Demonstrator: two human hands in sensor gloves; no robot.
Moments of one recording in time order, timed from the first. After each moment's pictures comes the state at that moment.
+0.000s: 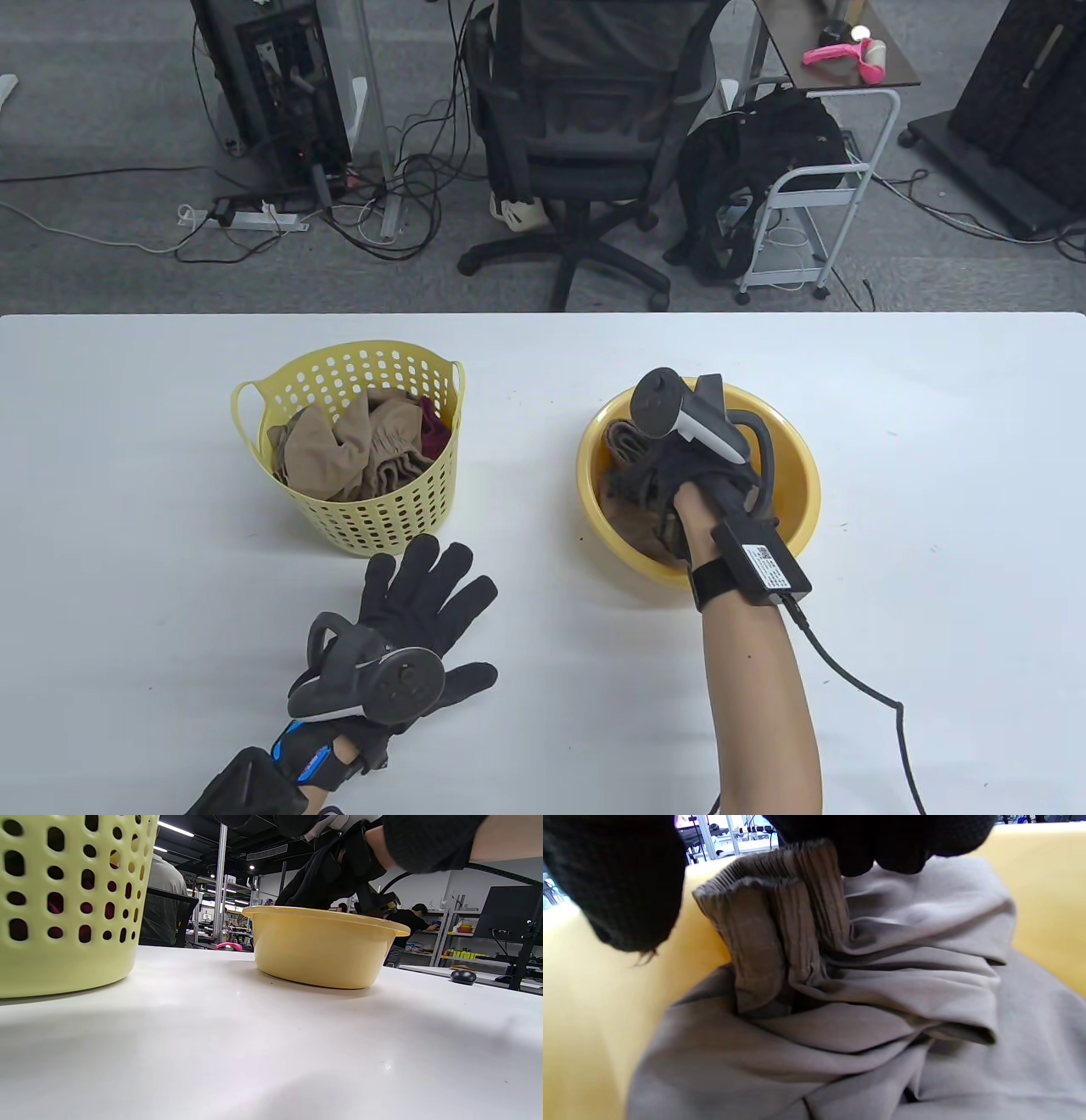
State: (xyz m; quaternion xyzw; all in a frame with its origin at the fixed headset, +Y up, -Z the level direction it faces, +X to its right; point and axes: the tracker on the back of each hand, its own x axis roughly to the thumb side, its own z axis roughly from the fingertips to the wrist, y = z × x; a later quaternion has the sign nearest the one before) left_hand -0.176 -0.691 -0.243 0.02 -0.33 0.05 0.94; right_hand 0.119 -0.659 -0.455 0.03 0.12 0.99 0.07
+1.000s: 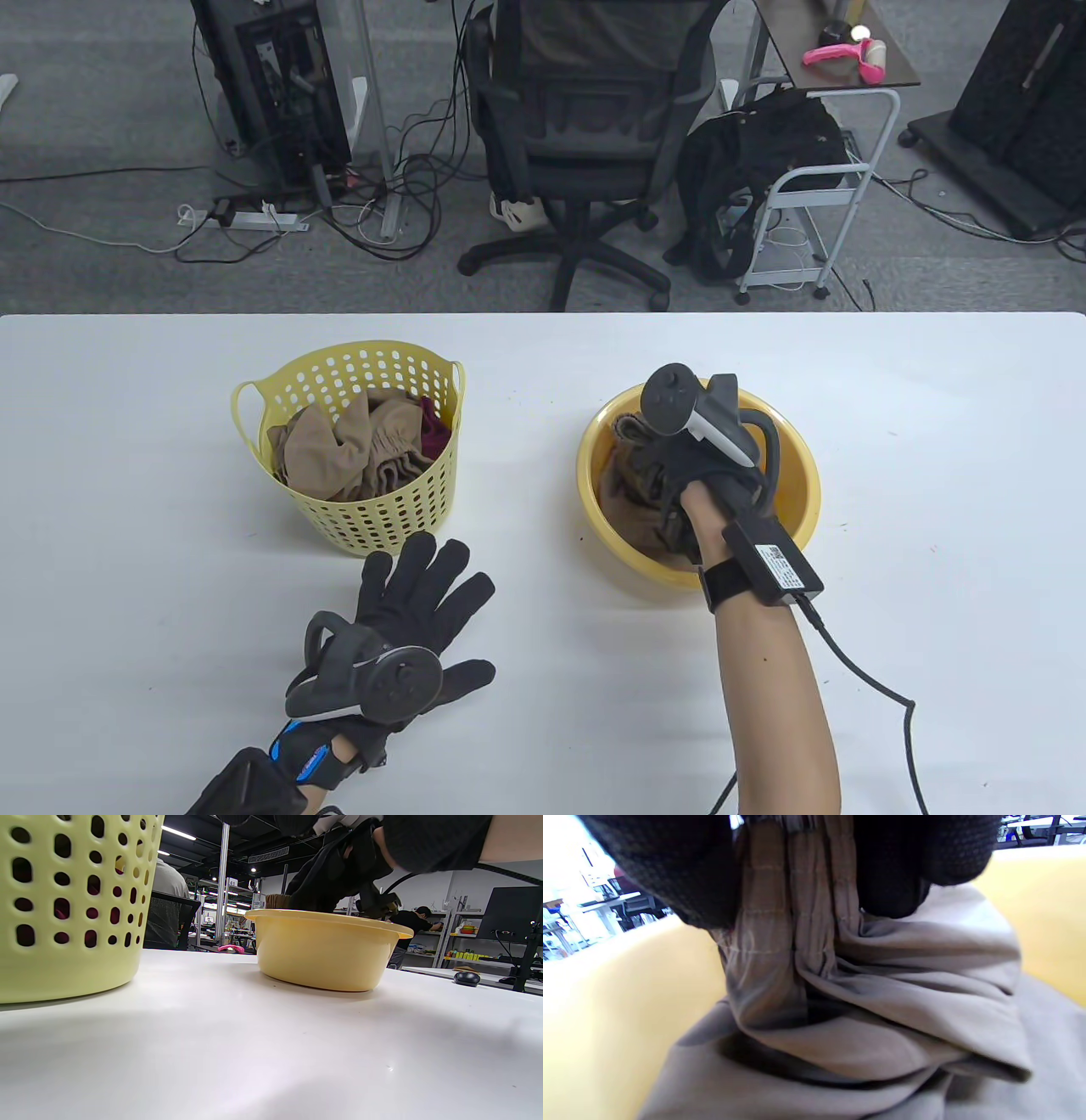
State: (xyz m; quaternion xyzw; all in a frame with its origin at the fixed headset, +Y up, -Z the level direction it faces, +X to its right) left_hand -0.178 -0.690 -0.244 0.02 -0.33 0.04 0.94; right_hand 0.129 -0.638 -0.443 0.03 0.07 0.99 0.11
